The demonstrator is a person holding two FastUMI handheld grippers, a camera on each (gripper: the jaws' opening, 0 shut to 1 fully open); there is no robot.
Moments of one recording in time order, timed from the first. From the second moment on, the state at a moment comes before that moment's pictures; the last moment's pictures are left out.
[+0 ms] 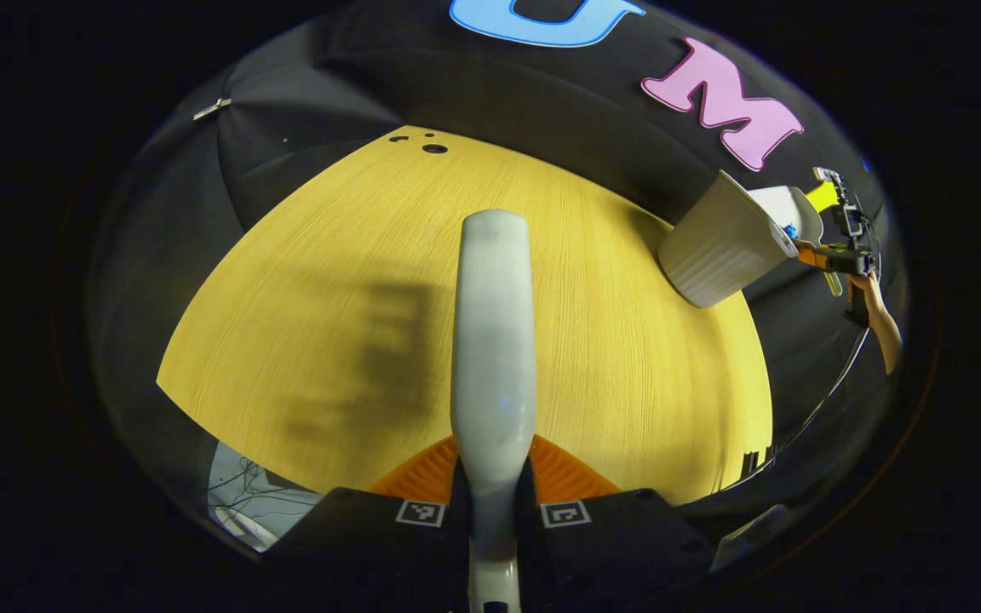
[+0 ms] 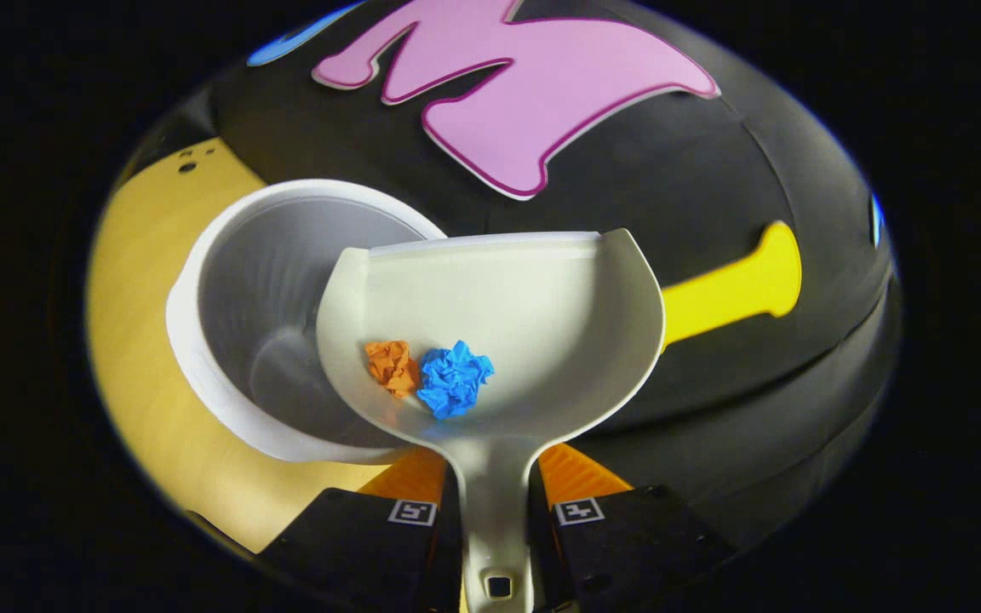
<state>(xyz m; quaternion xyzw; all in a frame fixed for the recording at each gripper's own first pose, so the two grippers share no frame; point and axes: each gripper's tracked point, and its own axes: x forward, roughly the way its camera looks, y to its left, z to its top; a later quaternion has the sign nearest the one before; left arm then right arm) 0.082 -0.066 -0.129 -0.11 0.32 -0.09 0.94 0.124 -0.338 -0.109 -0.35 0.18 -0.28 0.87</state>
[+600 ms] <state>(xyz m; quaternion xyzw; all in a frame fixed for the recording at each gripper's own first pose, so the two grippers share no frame) 0.077 -0.046 -0.134 -0.10 0.34 -0.07 0.93 0.125 -0.345 -0.095 -0.62 0.18 -0.31 0.70</state>
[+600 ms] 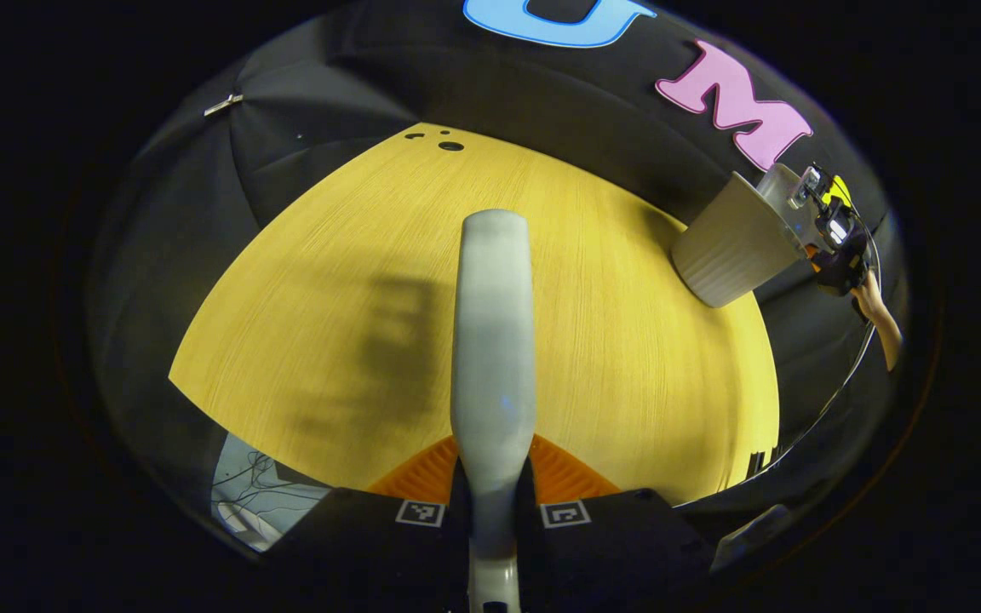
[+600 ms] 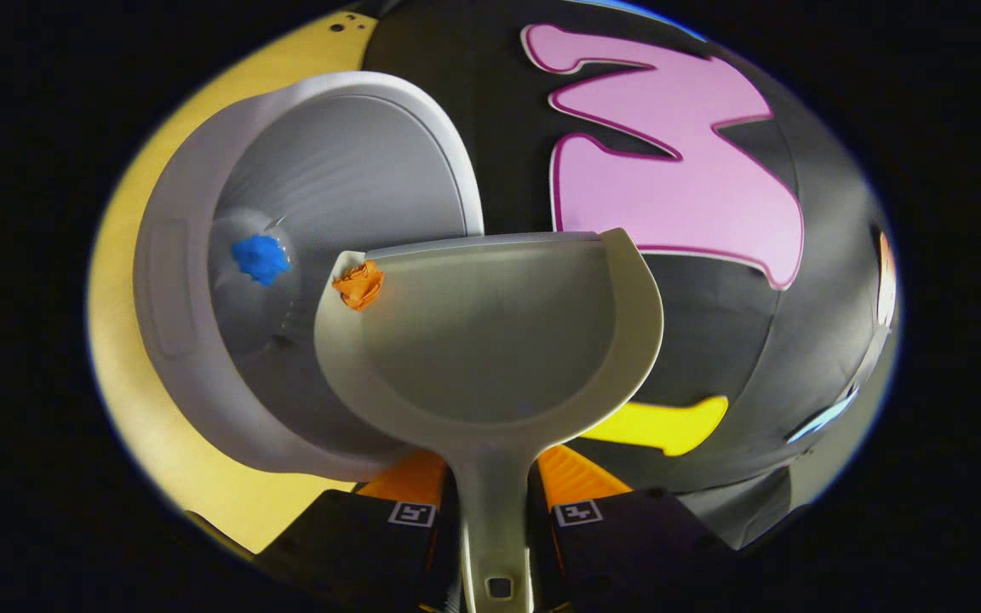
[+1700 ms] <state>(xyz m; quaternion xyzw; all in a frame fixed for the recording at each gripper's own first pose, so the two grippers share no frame) 0.065 -0.051 -0.127 -0.09 0.33 -0.06 0.94 0.113 -0.327 -0.090 -0.38 0.18 -0.24 0.88</state>
